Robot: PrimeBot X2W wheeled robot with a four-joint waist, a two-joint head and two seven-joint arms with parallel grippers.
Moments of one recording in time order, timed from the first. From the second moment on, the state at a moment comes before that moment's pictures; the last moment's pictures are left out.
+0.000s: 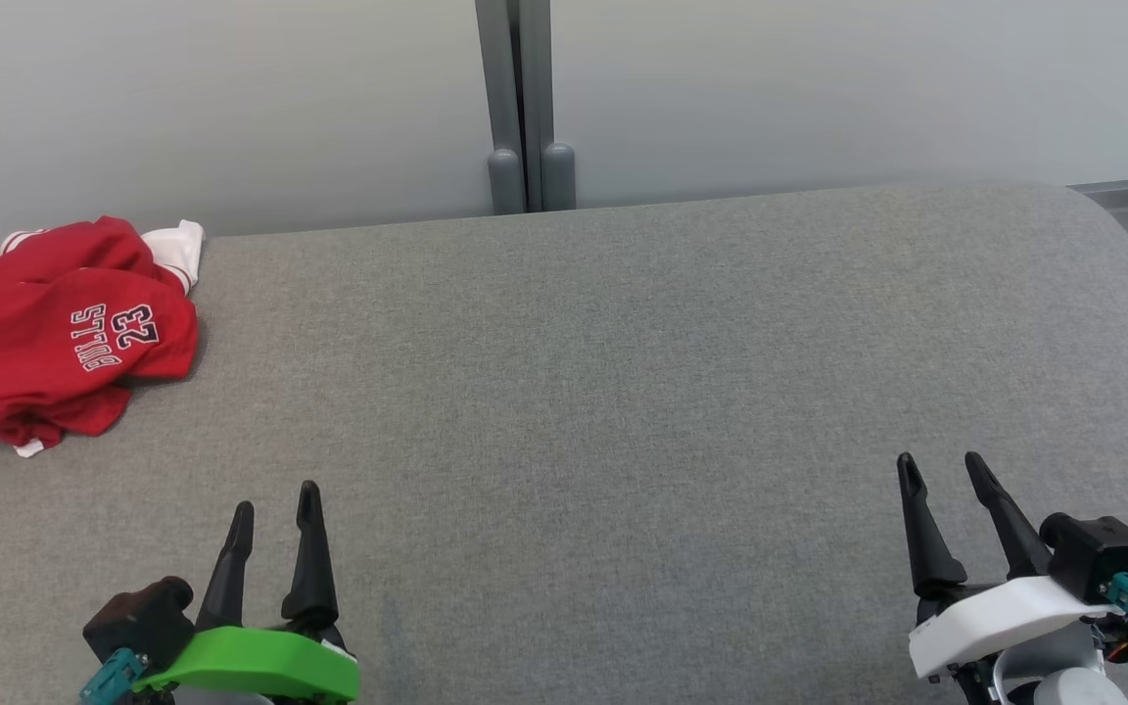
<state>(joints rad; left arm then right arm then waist) 0.01 0.04 -0.08 0.19 -0.54 -0.10 -0.19 -0.02 -0.04 -0.04 0.17 0.29 0.13 -0.19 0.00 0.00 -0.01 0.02</state>
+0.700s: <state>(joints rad) 0.02 0.04 -0.10 0.23 -0.42 -0.10 -0.23 -0.01 -0.05 -0.03 0.17 0.12 0.13 -0.23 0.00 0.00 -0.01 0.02</state>
